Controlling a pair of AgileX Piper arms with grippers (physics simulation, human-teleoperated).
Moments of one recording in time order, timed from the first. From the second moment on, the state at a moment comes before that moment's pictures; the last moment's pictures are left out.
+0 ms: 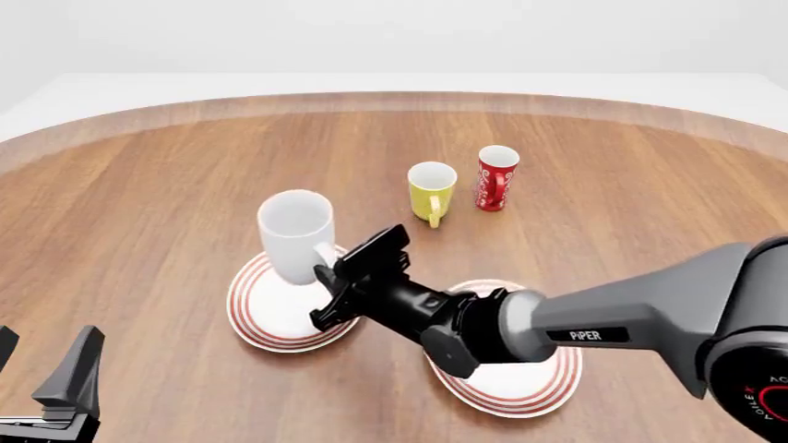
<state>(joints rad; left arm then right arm) 0.00 0.00 0.00 0.00 0.00 0.84 1.95 -0.97 -0.58 0.05</state>
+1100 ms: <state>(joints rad) 0.00 0.00 0.00 0.00 0.00 0.85 2.07 -1.06 -0.56 0.08</state>
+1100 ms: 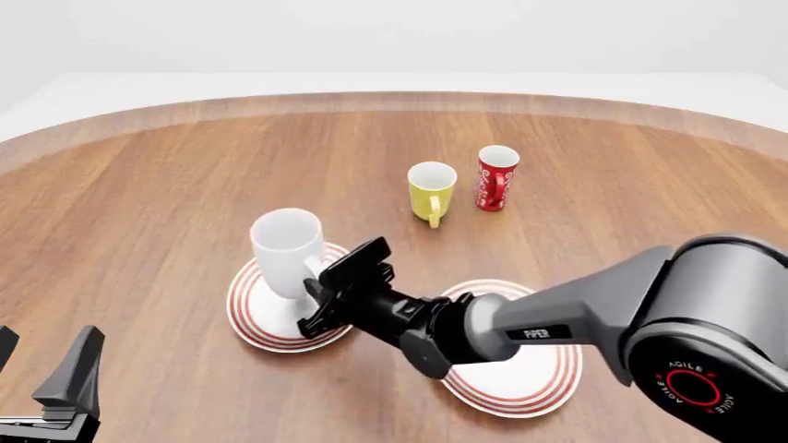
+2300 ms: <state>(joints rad) 0.00 0.00 0.00 0.00 0.00 0.84 2.13 -1.11 -0.55 0.11</state>
